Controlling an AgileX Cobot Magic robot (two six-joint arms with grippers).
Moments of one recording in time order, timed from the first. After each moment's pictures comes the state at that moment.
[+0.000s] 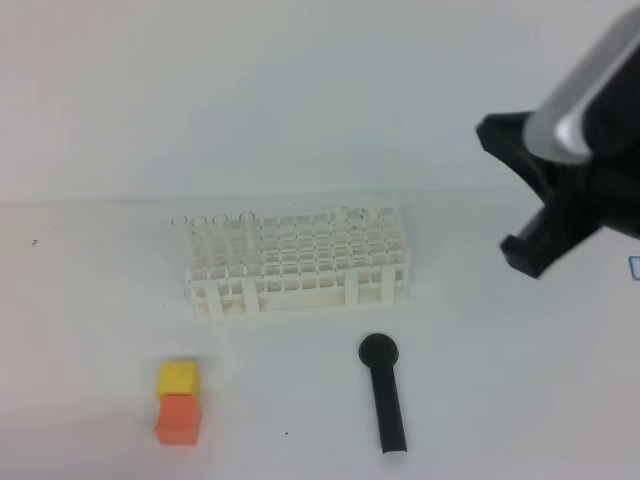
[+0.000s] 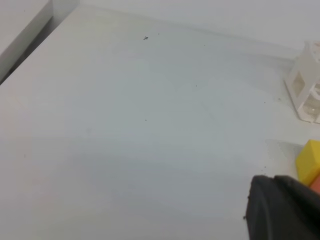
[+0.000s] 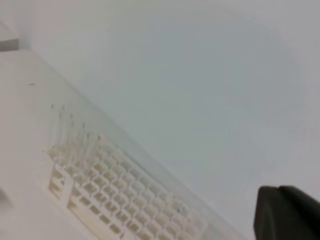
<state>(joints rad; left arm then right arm) 0.06 -0.01 0.01 -0.04 0.35 -0.01 0.62 1.22 -0.97 0.15 0.05 -0.55</state>
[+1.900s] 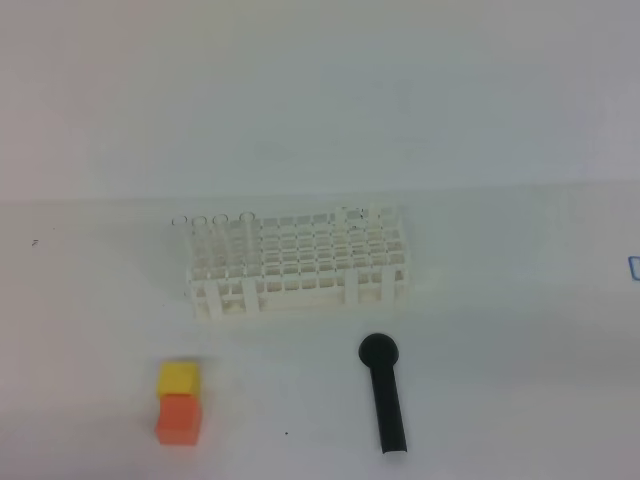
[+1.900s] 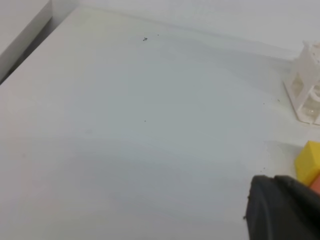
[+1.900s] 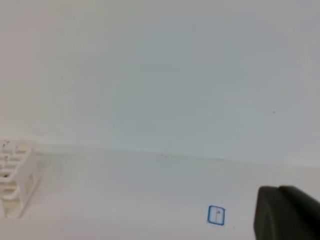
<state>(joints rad) 0.06 -0.01 0.00 -0.05 0.35 -0.01 0.03 0.36 -0.20 0.68 -0.02 -0.78</state>
